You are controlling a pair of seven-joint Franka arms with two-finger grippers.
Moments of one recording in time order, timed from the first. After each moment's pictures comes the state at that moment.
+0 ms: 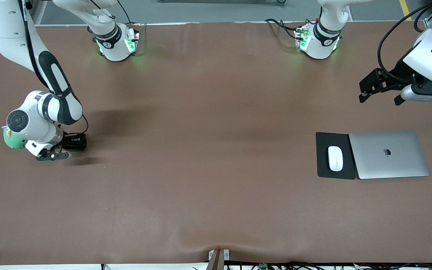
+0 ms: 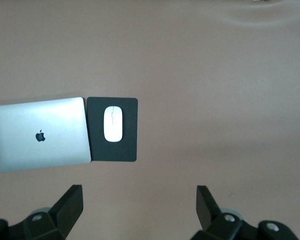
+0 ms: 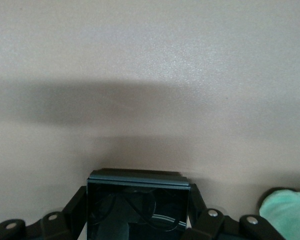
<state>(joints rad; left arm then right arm) 0.09 0.00 -0.28 -1.52 -0.04 1.61 -0.12 0.01 0.48 -0.22 -2.17 0.05 2.59 -0.36</state>
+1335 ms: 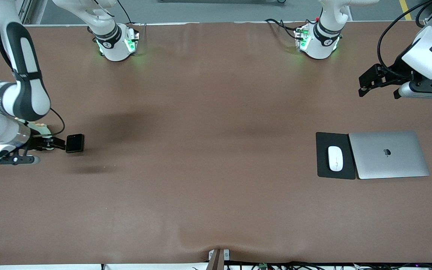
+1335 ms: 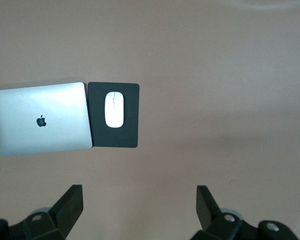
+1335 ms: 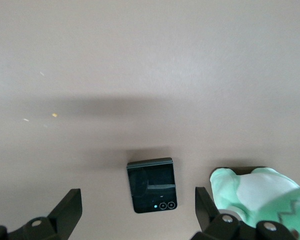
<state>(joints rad) -0.09 0.00 -0.10 -1.50 -0.04 1.55 -0.12 0.01 0.28 -0.21 -1.94 0.06 2.19 -0.25</state>
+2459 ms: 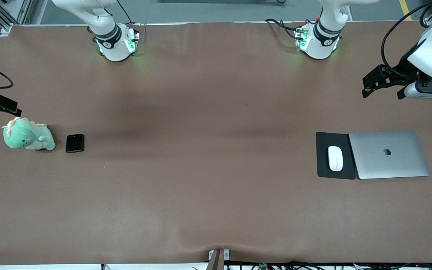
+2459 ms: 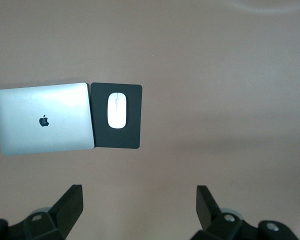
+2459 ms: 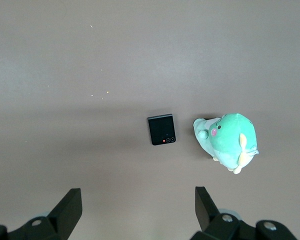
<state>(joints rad) -0.08 0.00 -0.09 -1.50 -0.04 1.55 -0.12 0.05 0.07 -0.20 -1.57 -0.01 1.59 -0.14</state>
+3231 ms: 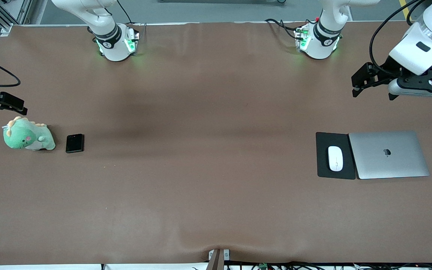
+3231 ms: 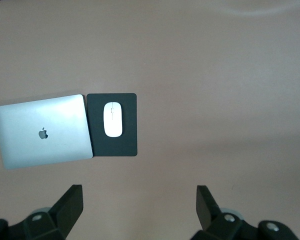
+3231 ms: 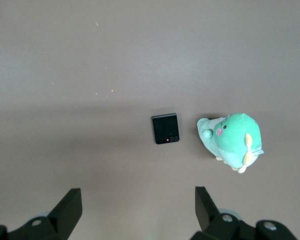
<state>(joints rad) -0.15 0.00 -0.09 -1.49 0.00 1.58 -0.13 0.09 0.06 -0.20 -1.57 -0.02 1.58 -0.12</state>
